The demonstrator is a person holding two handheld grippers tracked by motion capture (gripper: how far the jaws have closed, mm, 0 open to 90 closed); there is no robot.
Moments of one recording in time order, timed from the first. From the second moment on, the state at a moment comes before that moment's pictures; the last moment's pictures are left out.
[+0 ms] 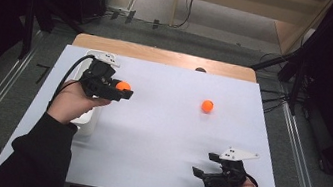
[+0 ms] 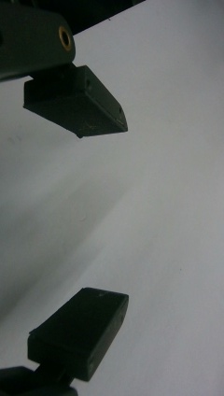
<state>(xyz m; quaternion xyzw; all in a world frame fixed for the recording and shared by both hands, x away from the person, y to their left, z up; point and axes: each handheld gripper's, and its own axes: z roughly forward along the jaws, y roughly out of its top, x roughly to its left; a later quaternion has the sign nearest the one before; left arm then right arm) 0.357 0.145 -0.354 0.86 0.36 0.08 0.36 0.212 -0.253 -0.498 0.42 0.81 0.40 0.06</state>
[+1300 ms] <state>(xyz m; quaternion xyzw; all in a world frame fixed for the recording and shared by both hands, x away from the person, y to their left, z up) 0.369 0.179 -0.350 0.83 0.41 0.10 0.36 0.211 -0.252 -0.498 0.42 0.81 0.40 0.06</state>
